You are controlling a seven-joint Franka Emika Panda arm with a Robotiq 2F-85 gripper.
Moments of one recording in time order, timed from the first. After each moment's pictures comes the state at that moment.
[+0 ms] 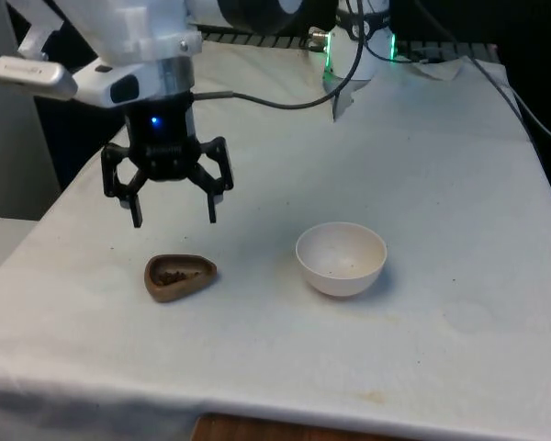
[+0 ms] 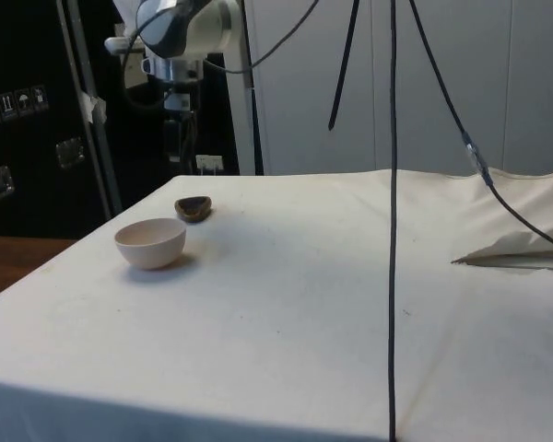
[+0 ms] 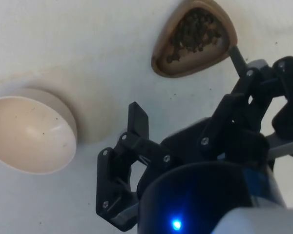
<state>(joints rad) -0.07 0.91 -0.30 -1.19 0.35 2.18 -0.67</state>
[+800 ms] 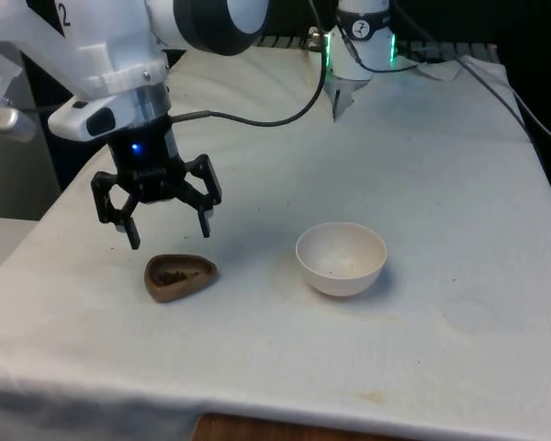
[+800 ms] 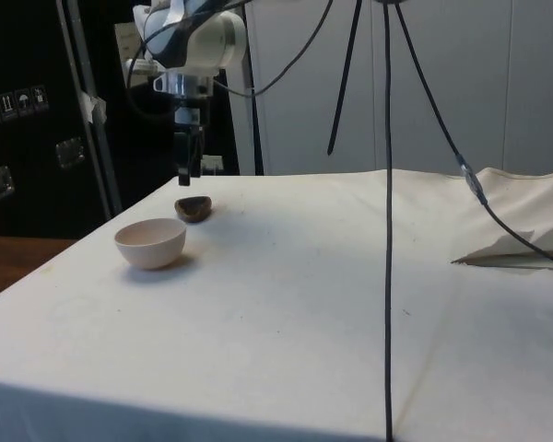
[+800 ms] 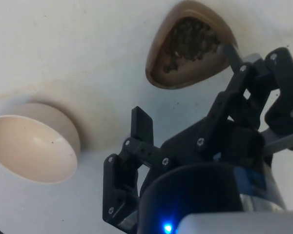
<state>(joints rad) -0.11 1.03 -0.36 -1.05 0.53 2.06 -0.79</state>
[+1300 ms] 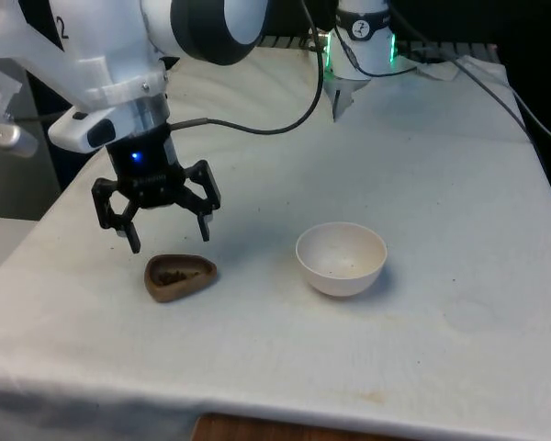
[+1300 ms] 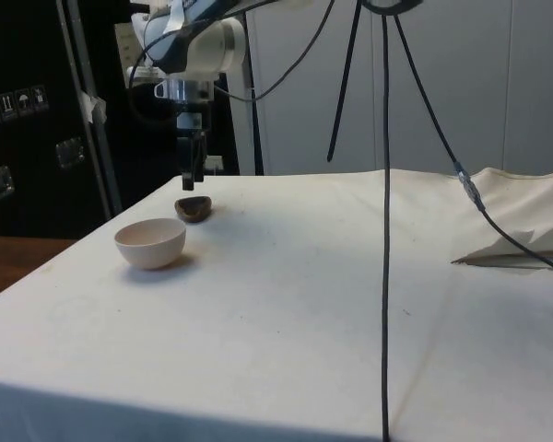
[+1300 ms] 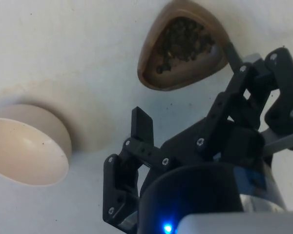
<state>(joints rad) -0.11 1.07 -0.38 -1.01 0.53 2.02 -0.79</state>
